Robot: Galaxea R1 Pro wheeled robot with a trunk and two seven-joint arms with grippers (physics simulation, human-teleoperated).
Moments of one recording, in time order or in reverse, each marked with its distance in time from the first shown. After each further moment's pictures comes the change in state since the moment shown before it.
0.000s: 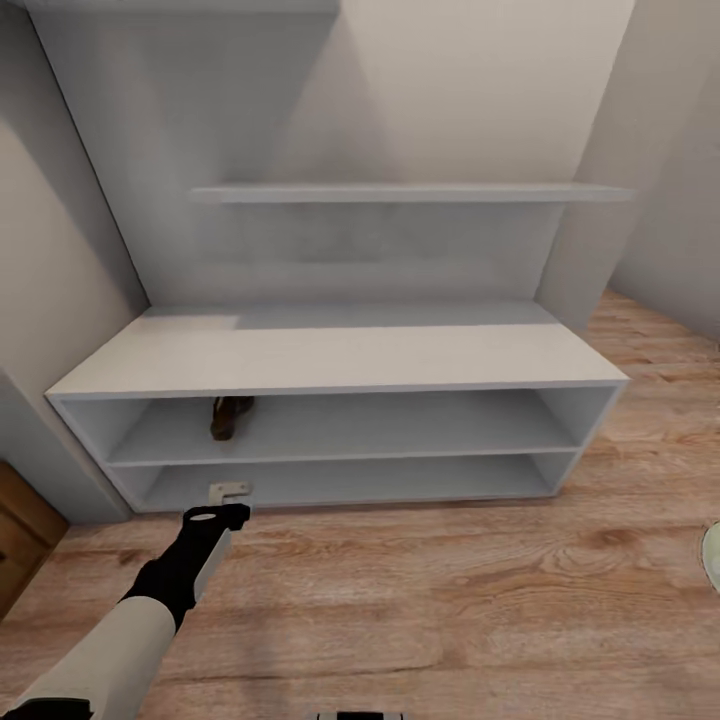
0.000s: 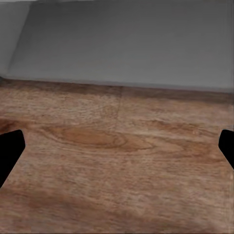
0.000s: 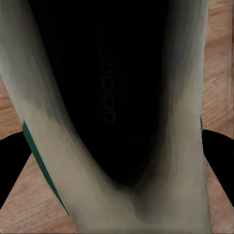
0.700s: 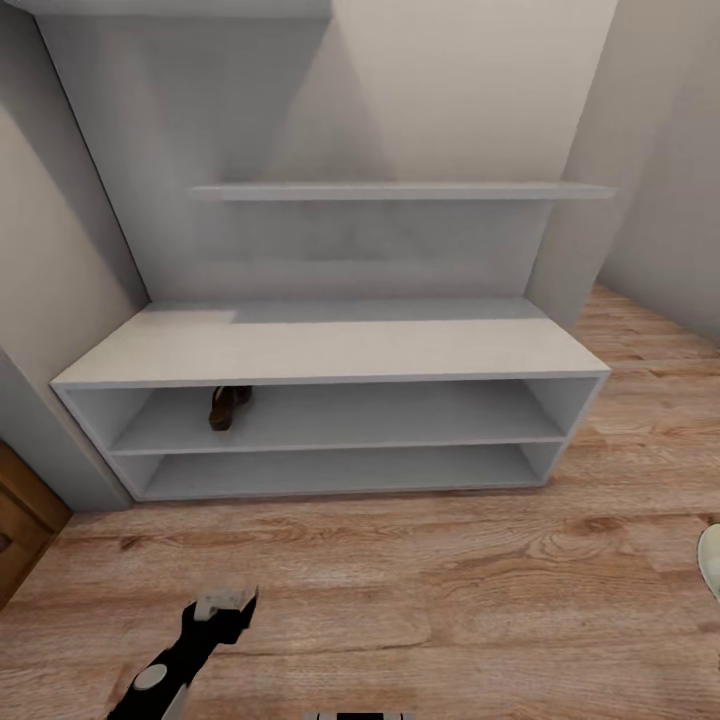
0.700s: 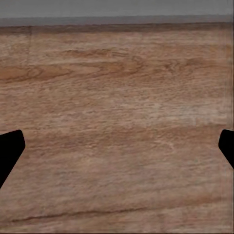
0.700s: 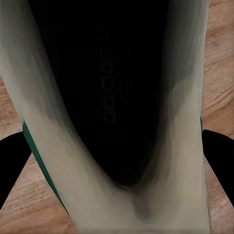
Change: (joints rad) left arm 0.371 0.051 0.026 0.008 0.006 -0.496 -0.434; right arm 0.000 0.007 0.003 0.005 0.001 -0.001 -0.001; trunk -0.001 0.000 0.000
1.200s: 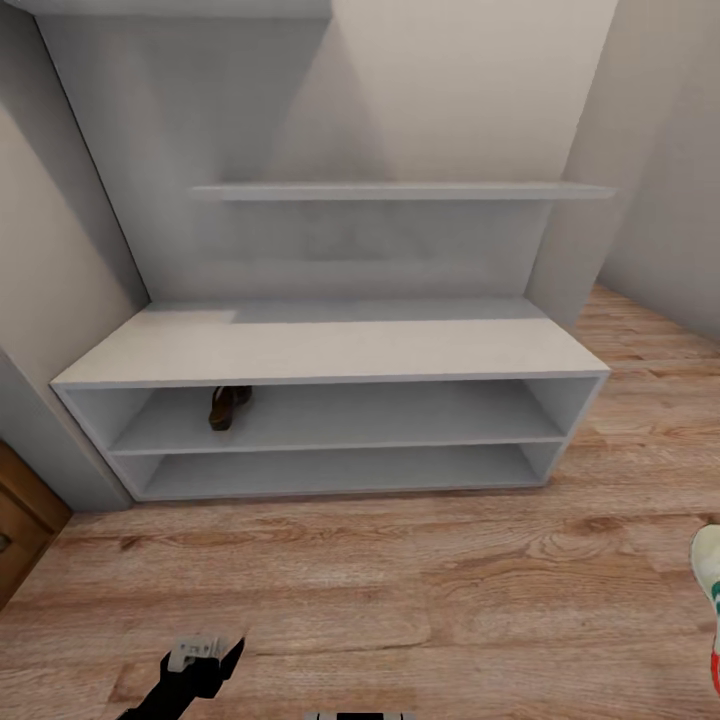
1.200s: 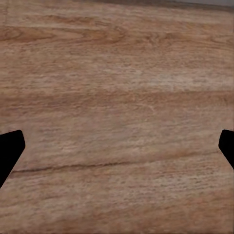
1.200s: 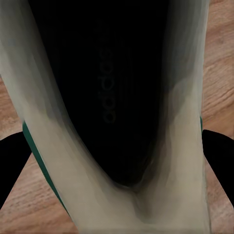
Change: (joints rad) left arm 0.108 0.044 0.075 0.023 0.050 -0.084 -0.212; right arm 0.000 0.018 0.003 -0.004 0.000 -0.002 0.000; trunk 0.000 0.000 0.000
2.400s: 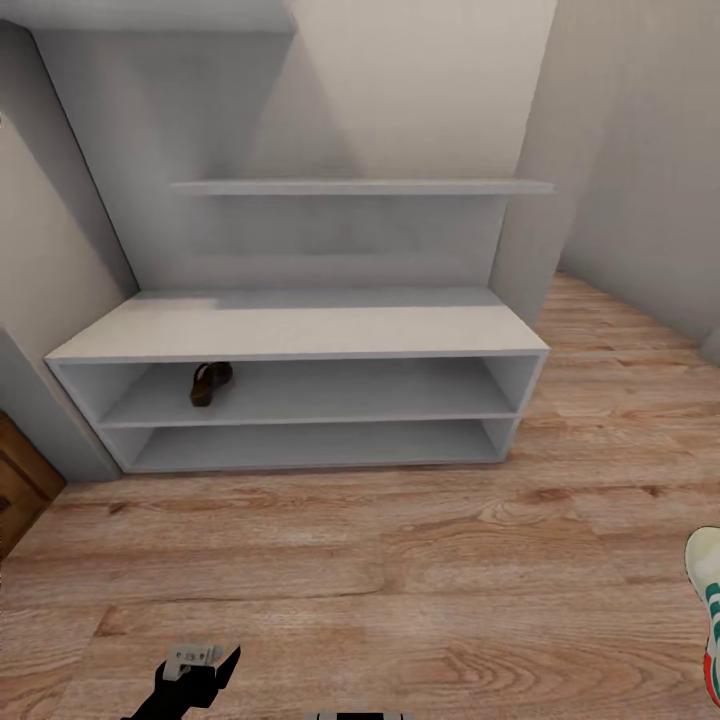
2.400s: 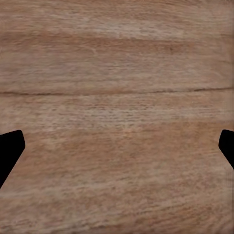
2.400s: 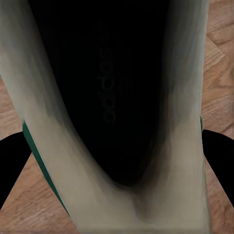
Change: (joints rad) left arm 0.005 0.009 0.003 0.024 0.007 -0.004 -0.011; right arm 0.000 0.015 0.002 0.001 0.000 0.001 0.001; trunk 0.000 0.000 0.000
